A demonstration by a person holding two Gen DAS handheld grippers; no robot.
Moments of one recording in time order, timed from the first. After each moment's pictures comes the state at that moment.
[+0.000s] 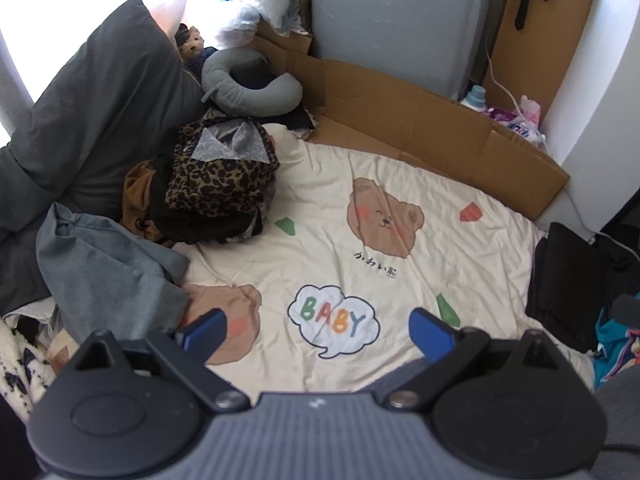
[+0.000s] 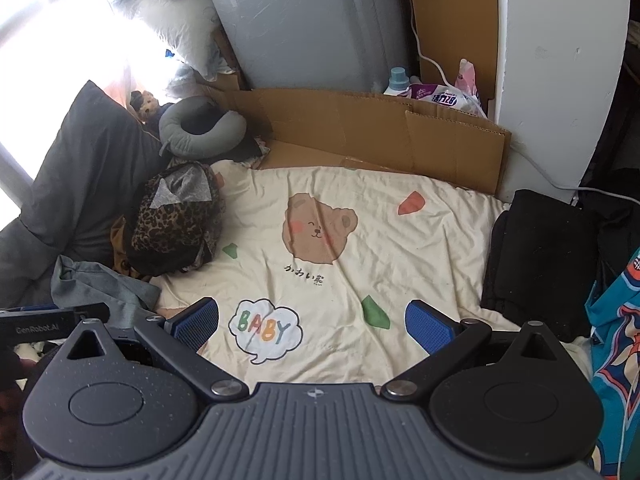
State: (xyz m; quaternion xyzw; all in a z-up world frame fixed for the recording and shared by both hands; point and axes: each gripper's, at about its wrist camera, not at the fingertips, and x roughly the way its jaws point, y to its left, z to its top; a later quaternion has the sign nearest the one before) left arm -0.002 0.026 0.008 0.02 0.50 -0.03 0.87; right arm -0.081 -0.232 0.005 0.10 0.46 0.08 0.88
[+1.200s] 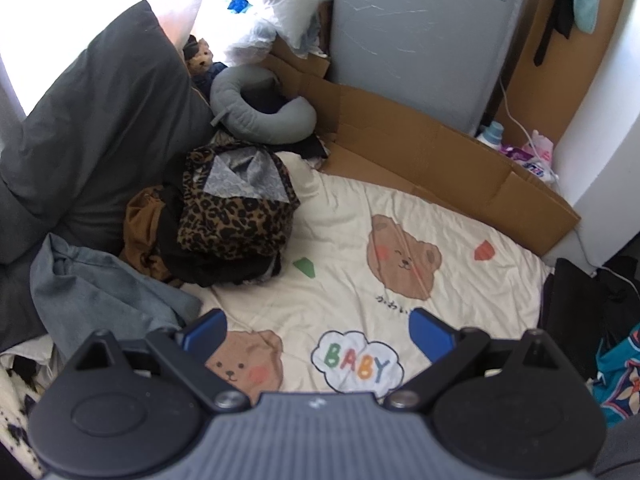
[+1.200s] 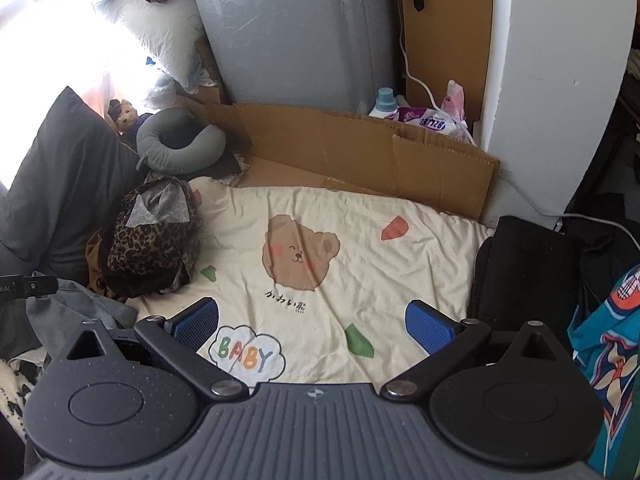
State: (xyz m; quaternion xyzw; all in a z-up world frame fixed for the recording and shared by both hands) left arm 0.077 0.097 0.019 0.01 0.48 -0.05 0.87; right arm -0.040 -0.212 0.019 0.07 0.45 0.04 0.89
